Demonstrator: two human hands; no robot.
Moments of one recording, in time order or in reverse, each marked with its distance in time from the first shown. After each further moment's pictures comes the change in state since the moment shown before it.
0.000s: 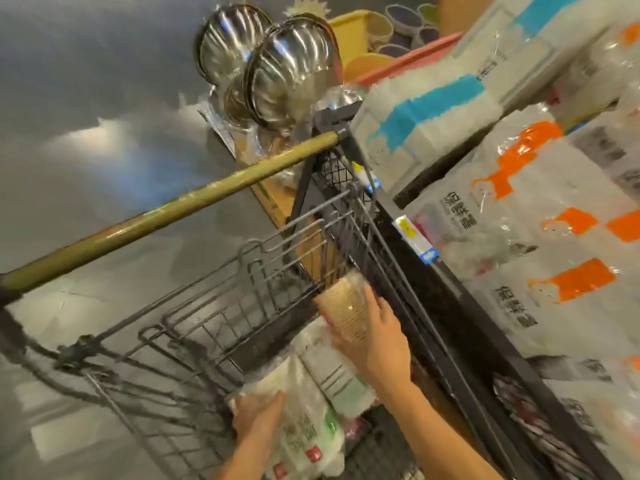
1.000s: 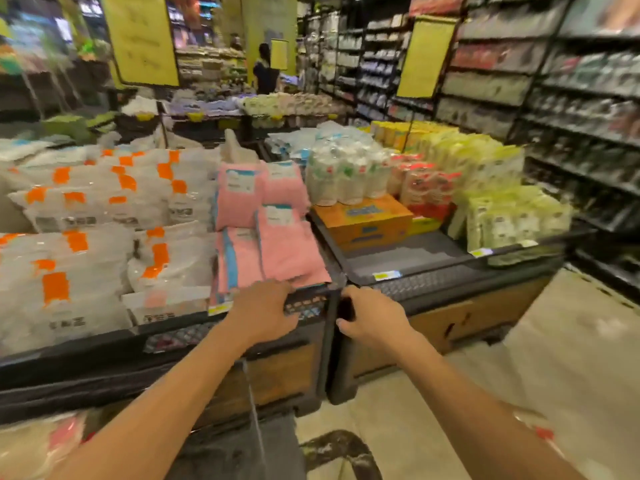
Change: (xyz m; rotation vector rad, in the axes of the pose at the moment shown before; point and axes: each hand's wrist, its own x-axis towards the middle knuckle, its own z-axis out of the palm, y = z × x) left_hand -0.576 -0.201 0.125 1.769 -0.708 2.238; right_hand -0.616 0.303 -0.145 0.163 0.463 0.766
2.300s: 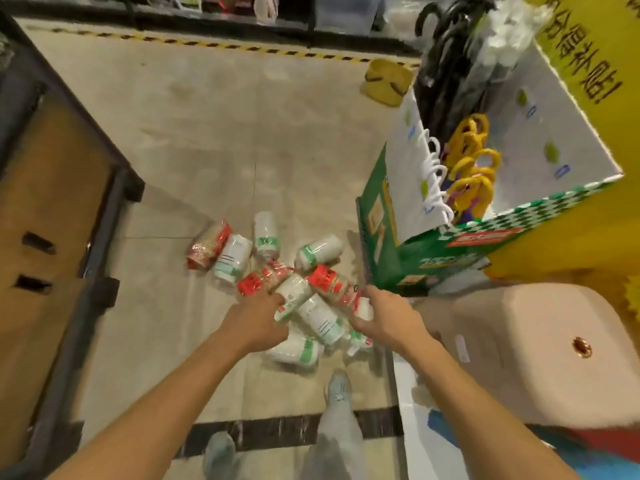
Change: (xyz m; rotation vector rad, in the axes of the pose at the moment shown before) left_hand 0.062 0.714 0.435 0.269 -0.817 1.073; right_hand -0.486 0.574 0.170 0.583 -0.021 1.467
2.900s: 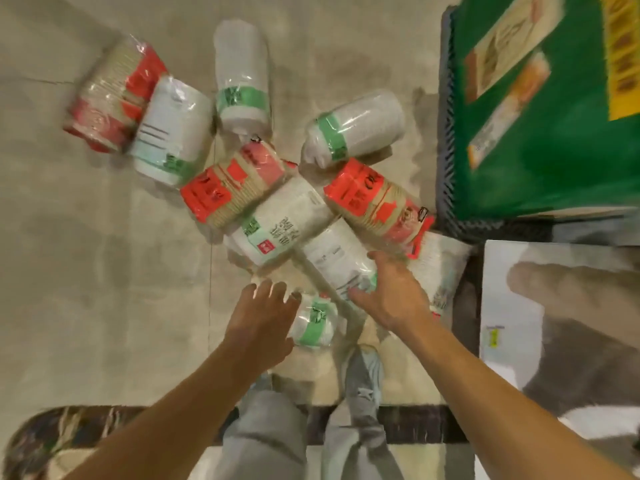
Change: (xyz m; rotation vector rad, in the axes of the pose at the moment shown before) left_hand 0.338 -0.120 0.372 0.344 -0.254 0.066; right_hand 0.374 0.141 0.356 0.108 -0.232 0.127
